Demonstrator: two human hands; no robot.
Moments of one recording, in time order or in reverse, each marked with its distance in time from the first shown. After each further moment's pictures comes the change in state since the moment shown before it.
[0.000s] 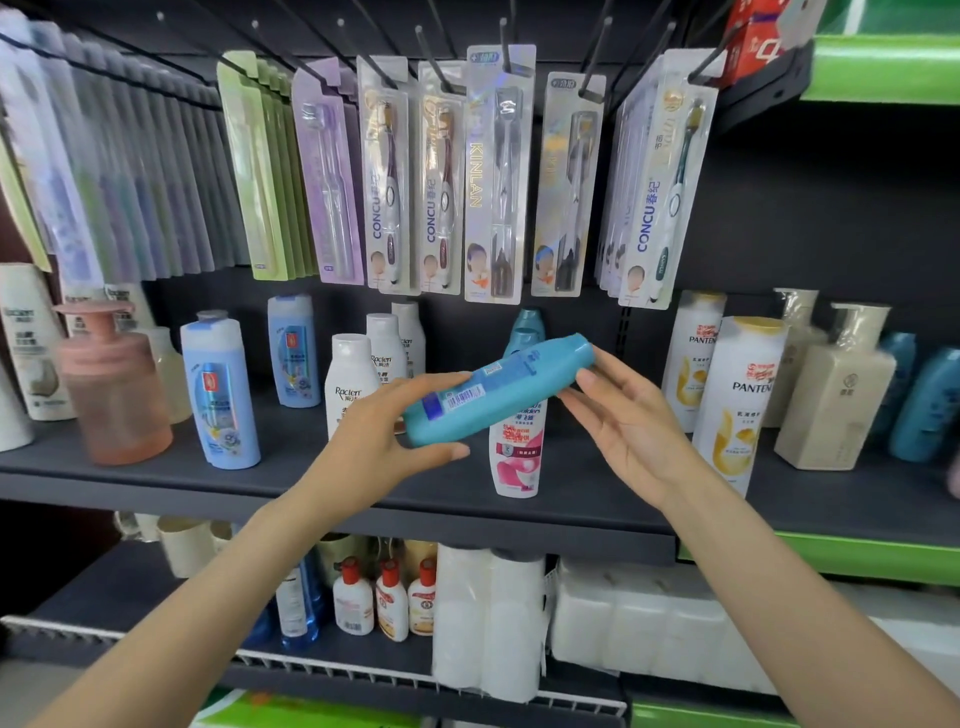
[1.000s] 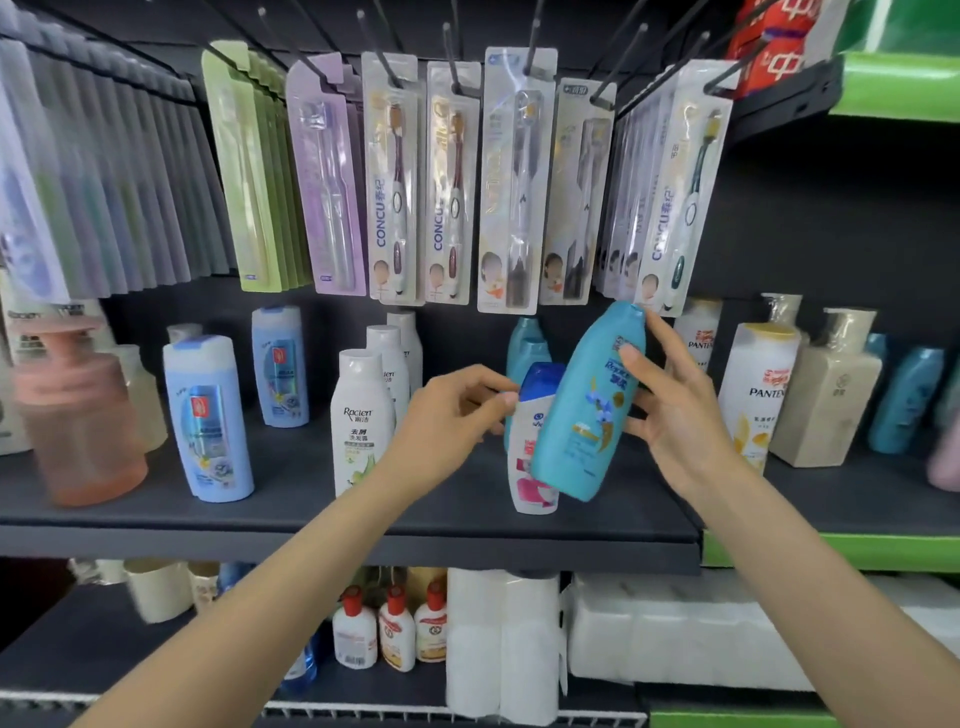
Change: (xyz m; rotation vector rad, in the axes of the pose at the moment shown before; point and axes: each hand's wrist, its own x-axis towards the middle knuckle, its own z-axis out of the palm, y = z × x) left_hand 0.044 -0.008 0.014 -0.354 -0.024 -0.098; right_hand 0.011 -0.007 0.018 -0.285 0.263 -0.181
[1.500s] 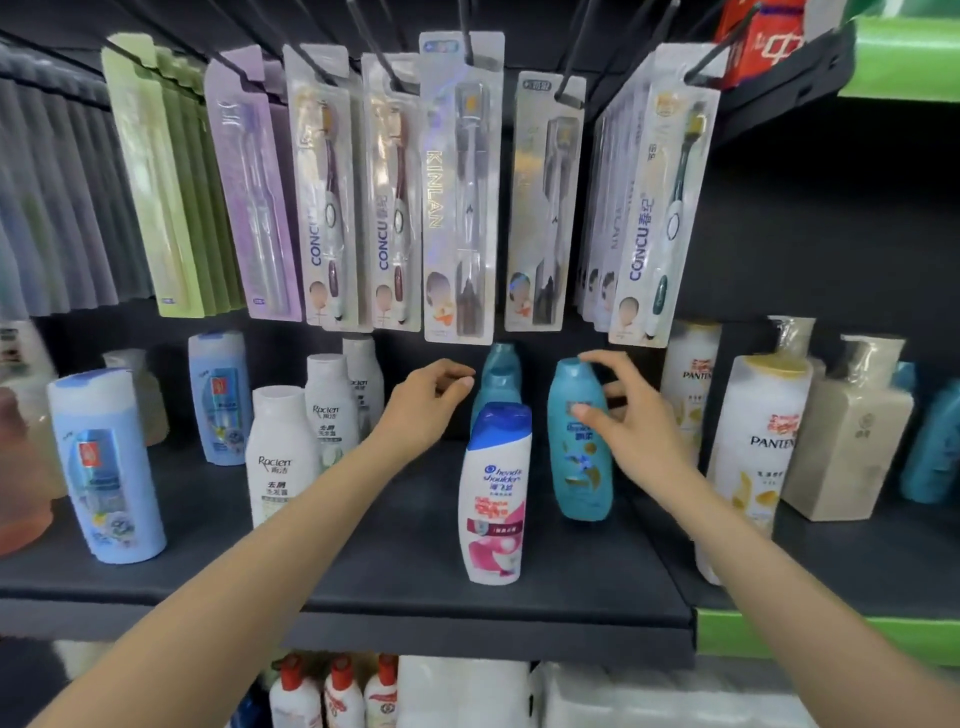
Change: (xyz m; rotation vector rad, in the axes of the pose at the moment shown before) left_hand 0.113 -0.056 0.029 0.221 0.103 -0.123; right_hand 0.083 0.043 -0.051 -0.781 -0.055 -0.201
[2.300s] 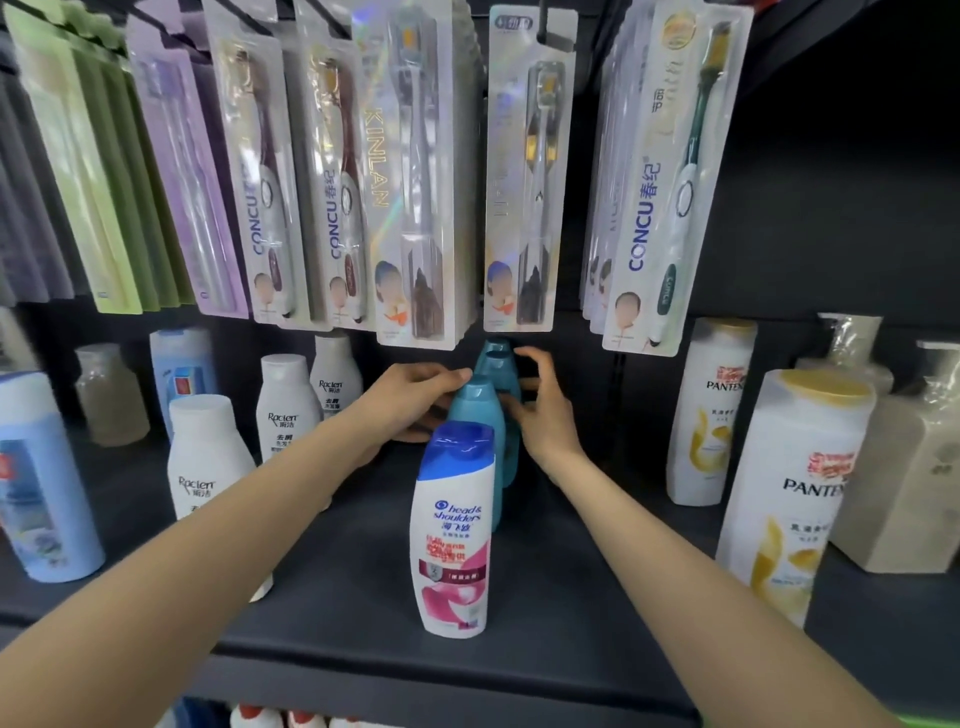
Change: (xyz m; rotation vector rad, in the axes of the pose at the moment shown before) left_hand 0.031 0.020 0.016 -0.189 -0.093 -0.327; right_hand 0.085 0.068 0.087 0.301 -0.071 0.096
